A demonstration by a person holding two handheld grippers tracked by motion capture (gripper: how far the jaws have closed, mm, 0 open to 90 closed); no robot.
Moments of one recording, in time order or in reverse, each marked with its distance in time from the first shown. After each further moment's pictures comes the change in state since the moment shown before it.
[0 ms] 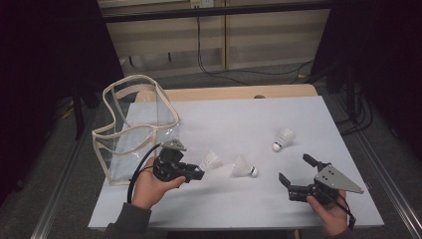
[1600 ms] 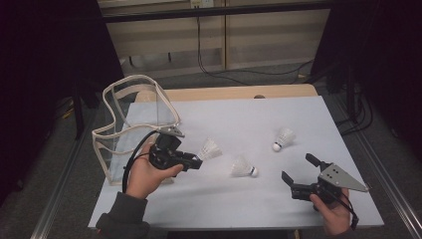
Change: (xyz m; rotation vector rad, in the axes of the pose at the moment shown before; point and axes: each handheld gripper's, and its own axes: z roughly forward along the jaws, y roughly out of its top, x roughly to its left) left arm -0.007 0.035 -0.027 0.014 0.032 0.005; right arm -0.006 0.001 -0.003 -0.001 -0.005 0.046
